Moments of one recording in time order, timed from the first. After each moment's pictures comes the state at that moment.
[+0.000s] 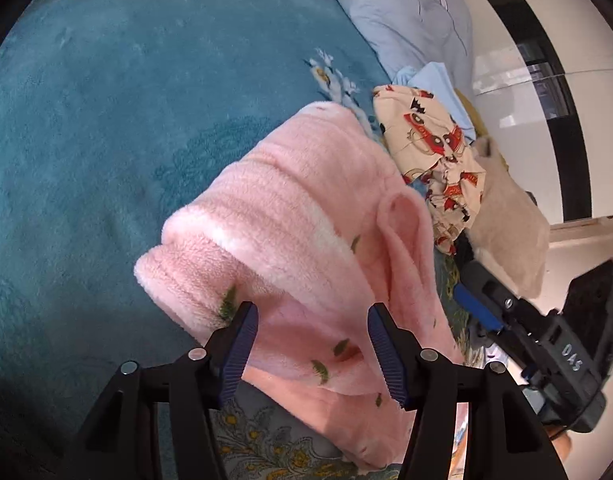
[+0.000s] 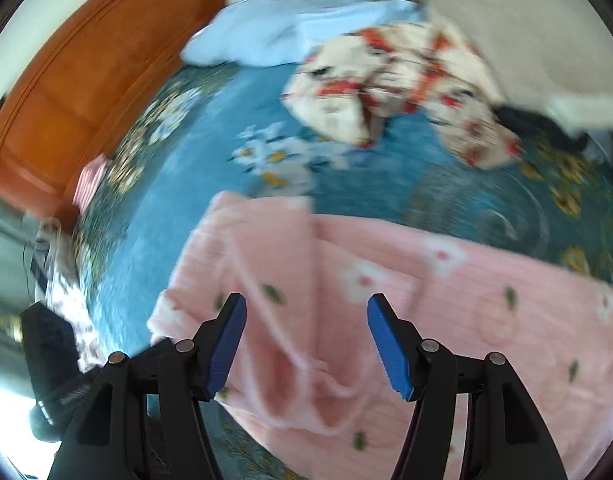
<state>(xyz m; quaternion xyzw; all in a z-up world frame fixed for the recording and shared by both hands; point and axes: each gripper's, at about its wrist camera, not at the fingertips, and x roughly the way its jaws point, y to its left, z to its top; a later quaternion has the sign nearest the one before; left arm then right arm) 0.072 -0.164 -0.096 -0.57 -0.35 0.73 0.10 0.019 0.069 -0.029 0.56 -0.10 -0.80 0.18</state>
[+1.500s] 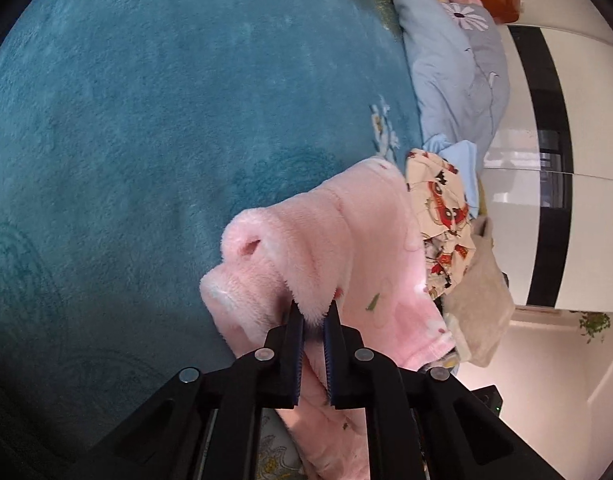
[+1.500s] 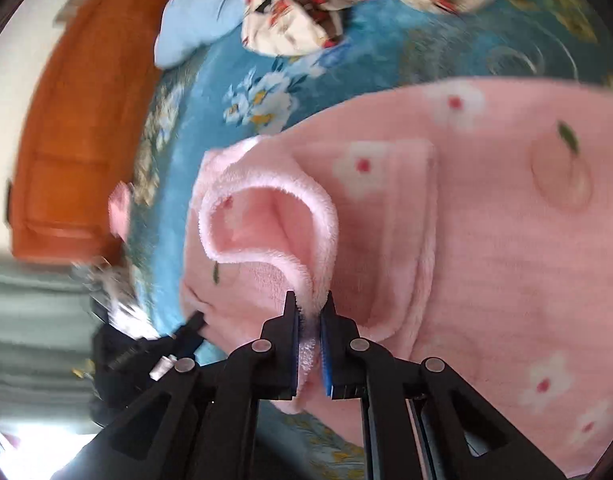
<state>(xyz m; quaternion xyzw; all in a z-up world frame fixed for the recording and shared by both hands) 0.088 -0.232 -0.115 -0.52 -0.51 0.68 0.07 0.054 0.120 -0.096 0.61 -0.34 -0.70 0.17</state>
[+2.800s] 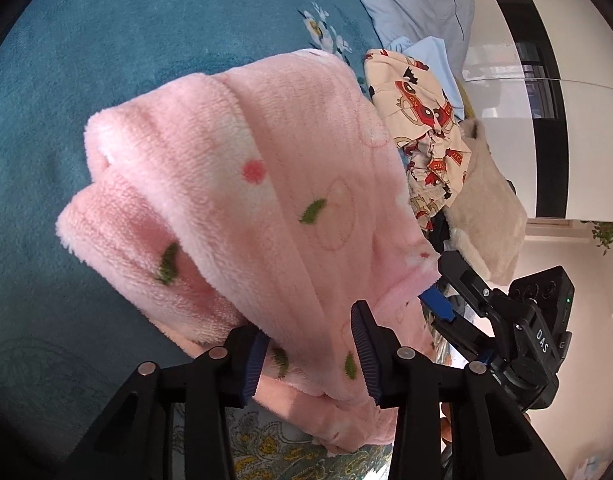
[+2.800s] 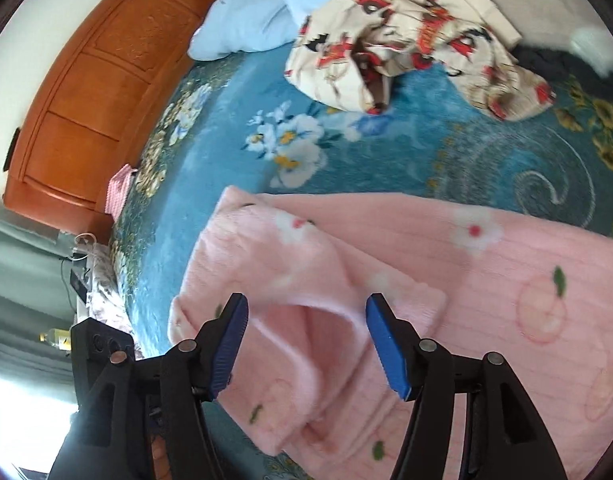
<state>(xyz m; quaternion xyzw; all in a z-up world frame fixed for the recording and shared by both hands) 0.077 -0.159 -0.115 -0.59 -0.43 0.67 0.16 0.015 0.131 -0.057 0.58 -0.21 -0.76 0.21</state>
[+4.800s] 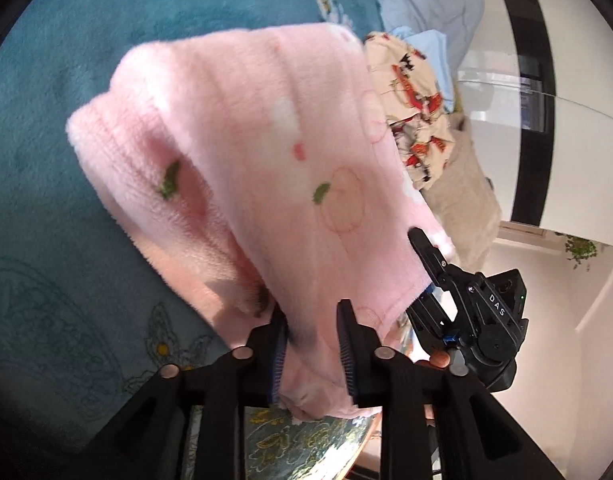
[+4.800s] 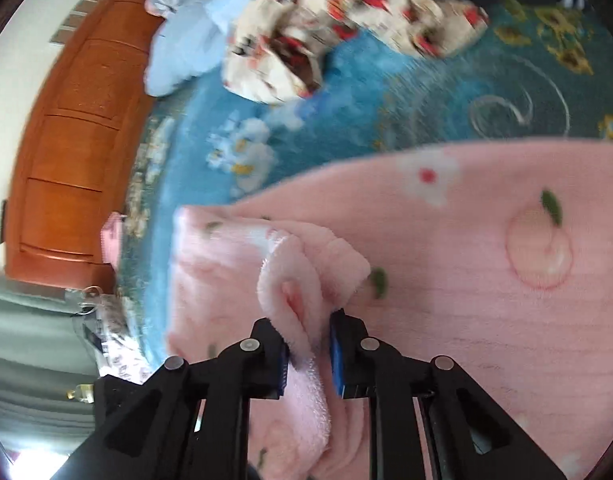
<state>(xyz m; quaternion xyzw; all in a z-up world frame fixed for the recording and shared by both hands) 0.114 -0.166 -0.118 -0.57 -0.50 0.62 0.21 0.016 0.156 -0.078 0.57 -0.32 -0.74 0.16</state>
